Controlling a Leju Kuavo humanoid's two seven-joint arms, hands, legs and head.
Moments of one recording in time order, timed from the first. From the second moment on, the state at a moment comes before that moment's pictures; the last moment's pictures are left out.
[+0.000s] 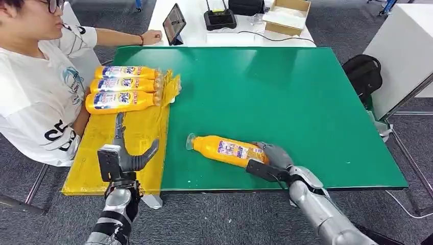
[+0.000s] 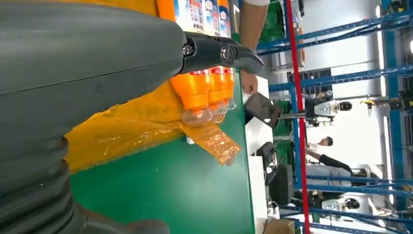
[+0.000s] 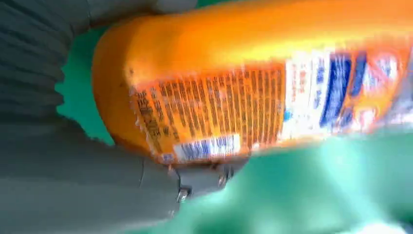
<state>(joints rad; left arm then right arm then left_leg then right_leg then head) -0.25 -0.23 -0.09 -1.08 -0.16 0.28 -0.70 -0.38 -0.14 0.41 -0.86 0.52 -0.13 -0.28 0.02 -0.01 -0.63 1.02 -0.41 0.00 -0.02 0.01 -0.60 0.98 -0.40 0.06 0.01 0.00</state>
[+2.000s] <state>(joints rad) -0.15 -0.25 -0.35 -1.26 0.29 -0.27 -0.43 -0.18 0.22 0.34 -0.89 0.46 -0.32 -0.66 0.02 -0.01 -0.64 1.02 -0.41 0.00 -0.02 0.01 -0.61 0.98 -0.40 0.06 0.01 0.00</state>
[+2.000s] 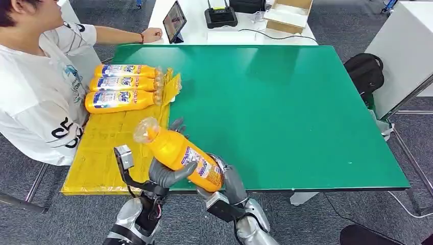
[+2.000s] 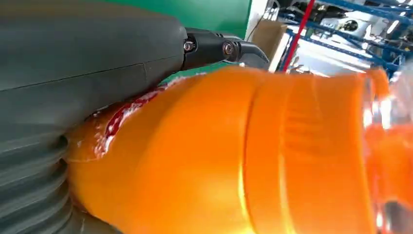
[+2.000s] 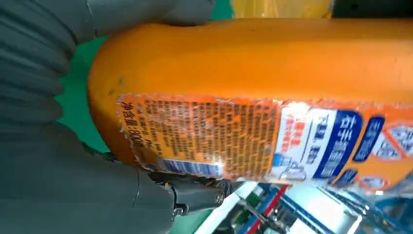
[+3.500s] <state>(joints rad) -0.21 -0.25 -0.32 -1.18 0.29 -0.10 -0.44 -0.20 0.23 0.38 -0.83 0.34 -0.18 -0.66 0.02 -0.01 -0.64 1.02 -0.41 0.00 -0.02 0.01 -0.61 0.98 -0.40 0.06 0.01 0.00</state>
